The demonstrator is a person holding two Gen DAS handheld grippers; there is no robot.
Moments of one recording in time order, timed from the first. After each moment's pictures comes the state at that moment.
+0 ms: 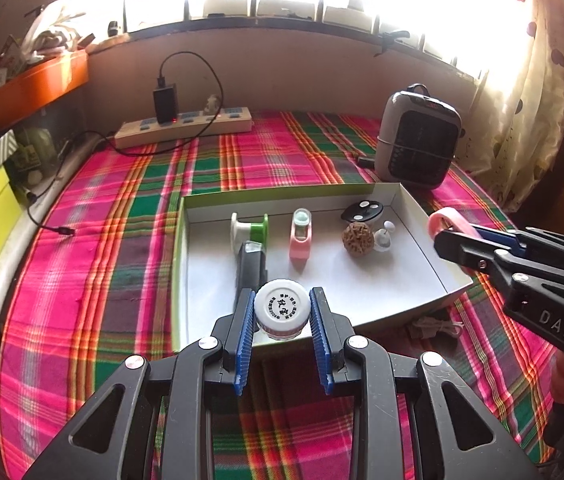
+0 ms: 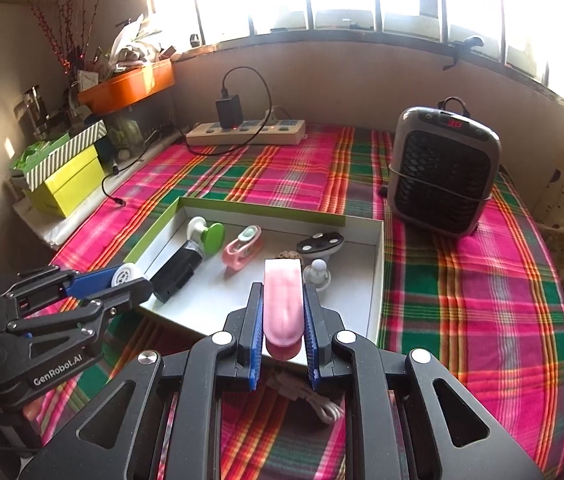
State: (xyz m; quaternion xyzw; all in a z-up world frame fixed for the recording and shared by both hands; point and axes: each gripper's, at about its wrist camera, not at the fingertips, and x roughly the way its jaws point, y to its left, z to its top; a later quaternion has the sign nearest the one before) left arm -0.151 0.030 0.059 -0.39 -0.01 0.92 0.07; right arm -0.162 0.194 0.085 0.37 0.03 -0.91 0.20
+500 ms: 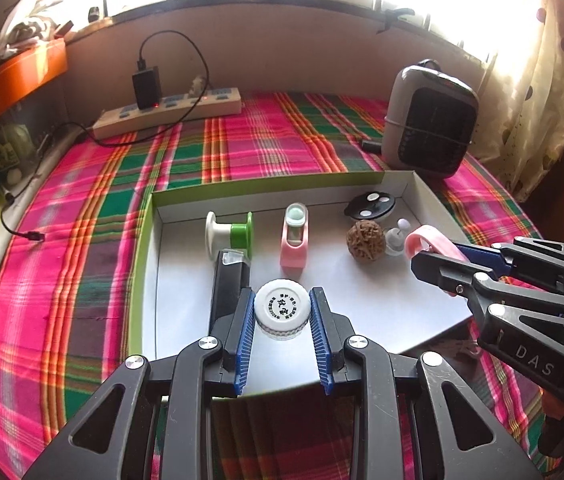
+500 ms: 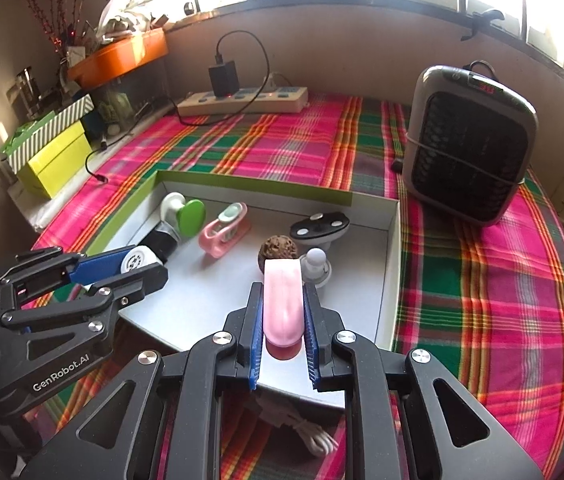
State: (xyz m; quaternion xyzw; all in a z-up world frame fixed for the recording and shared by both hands) left arm -0.187 0.044 0.036 -0.42 0.00 0.91 0.08; right arm -0.198 0.189 0.053 0.41 0.05 -0.89 0.21
